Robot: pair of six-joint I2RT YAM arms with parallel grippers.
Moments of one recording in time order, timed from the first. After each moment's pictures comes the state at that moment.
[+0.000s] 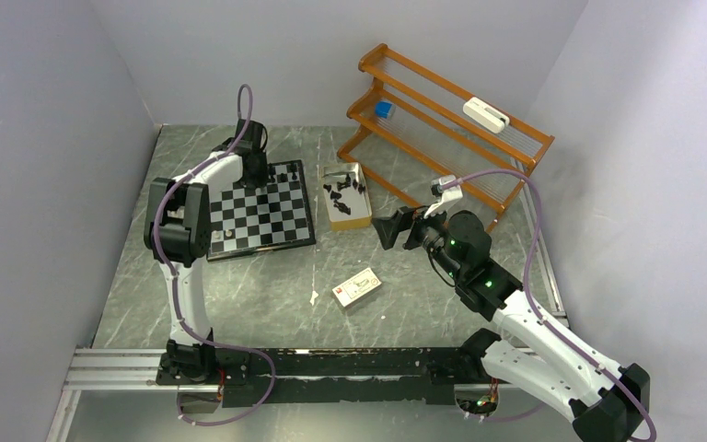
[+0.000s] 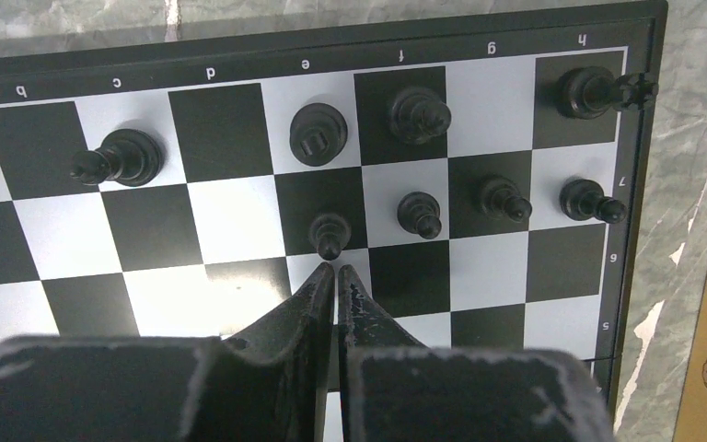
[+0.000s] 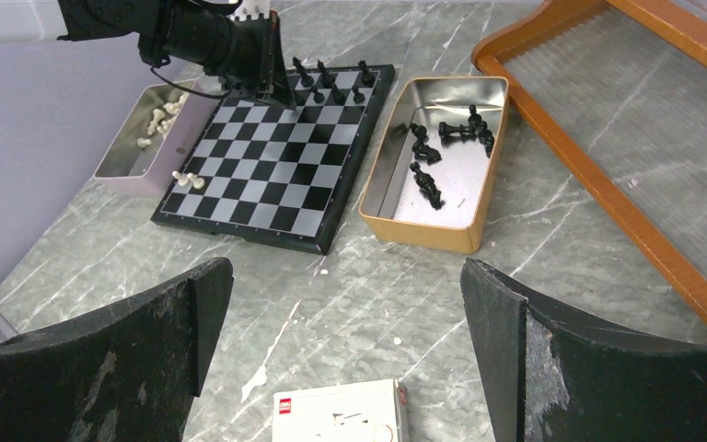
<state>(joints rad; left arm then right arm) -0.19 2.10 1.56 -0.43 -0.13 -0.27 0.66 0.79 0.63 0.03 0.09 0.33</state>
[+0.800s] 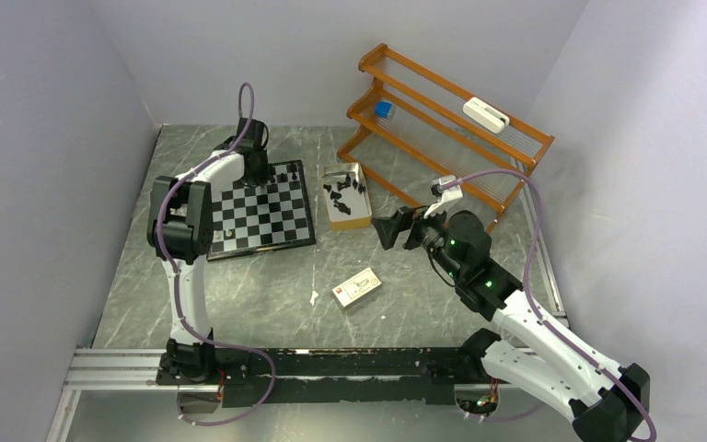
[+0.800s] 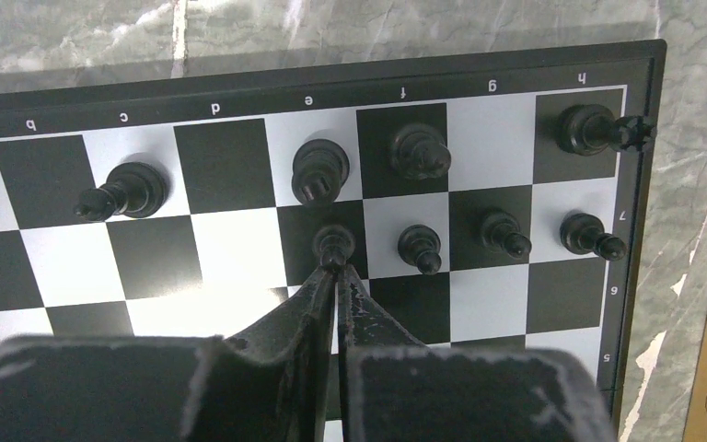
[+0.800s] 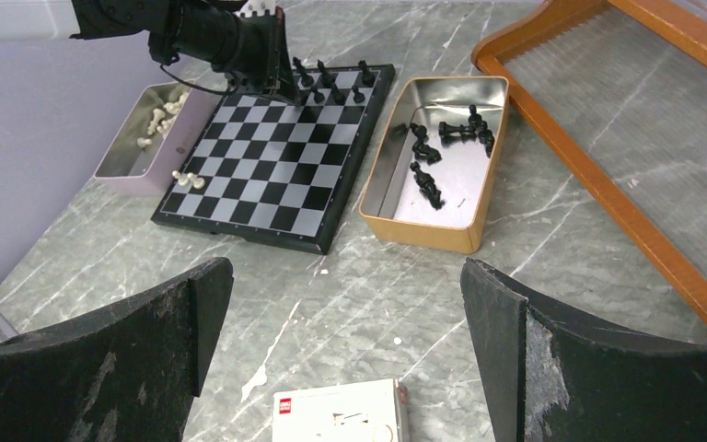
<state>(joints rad) -0.19 2.14 1.60 -0.41 -0.14 -0.27 0.66 0.79 0.63 0.03 0.09 0.33</state>
